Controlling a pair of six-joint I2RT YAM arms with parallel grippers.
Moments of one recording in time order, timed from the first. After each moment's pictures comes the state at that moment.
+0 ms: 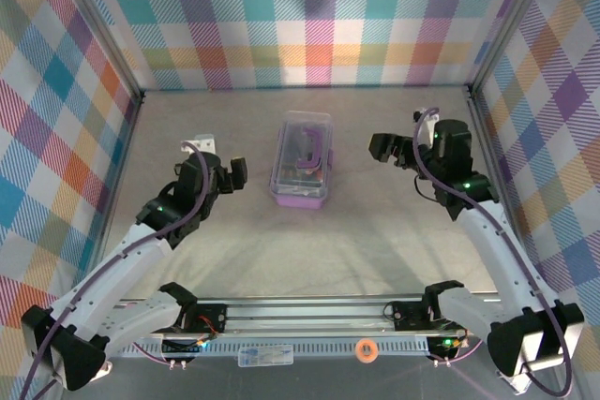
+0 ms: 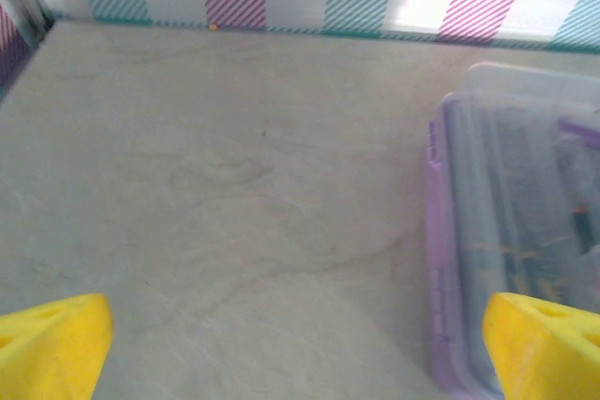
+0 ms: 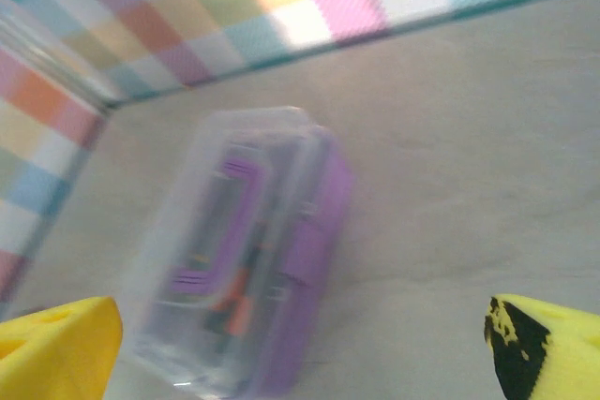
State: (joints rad) left arm -0.55 0.95 0.83 -0.43 -0.50 -0.32; right arm 0.22 1.06 0.96 -0.38 -0.23 0.35
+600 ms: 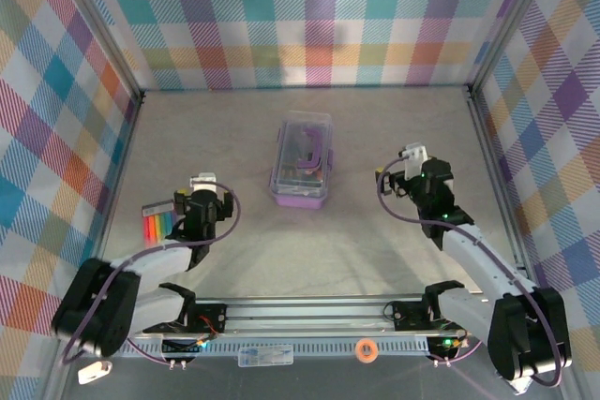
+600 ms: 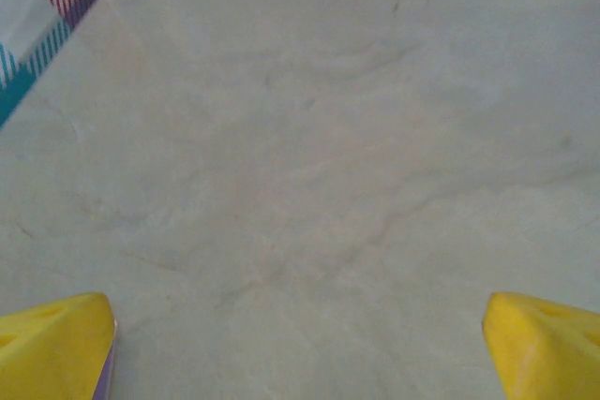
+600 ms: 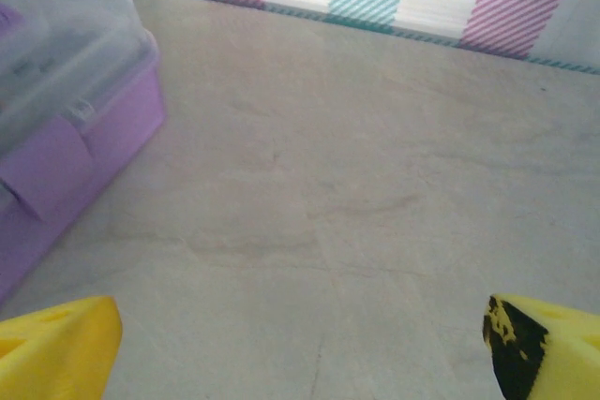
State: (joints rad) left arm -0.32 1.23 0.24 0.46 -0.50 -0.04; right arm 0.21 1.02 0.46 0.13 0.01 -0.11
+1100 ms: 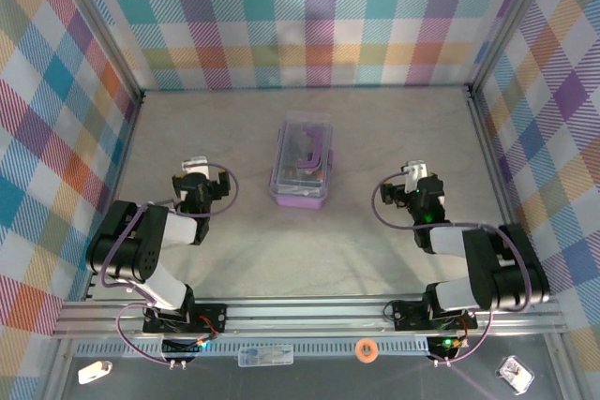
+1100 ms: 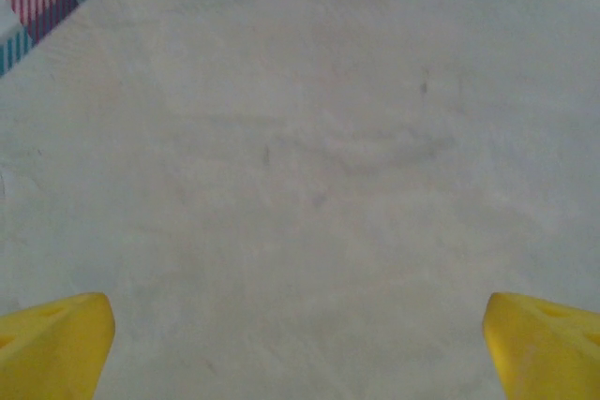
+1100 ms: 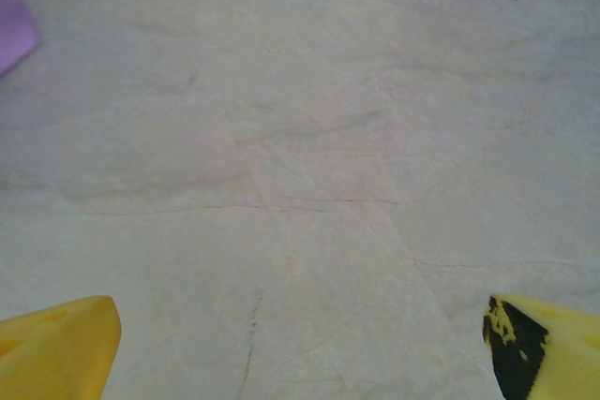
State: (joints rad) left arm -0.12 1.59 0.39 0.81 -0.30 -0.08; right arm 0.14 1.44 0.28 0.72 0.05 -0.08
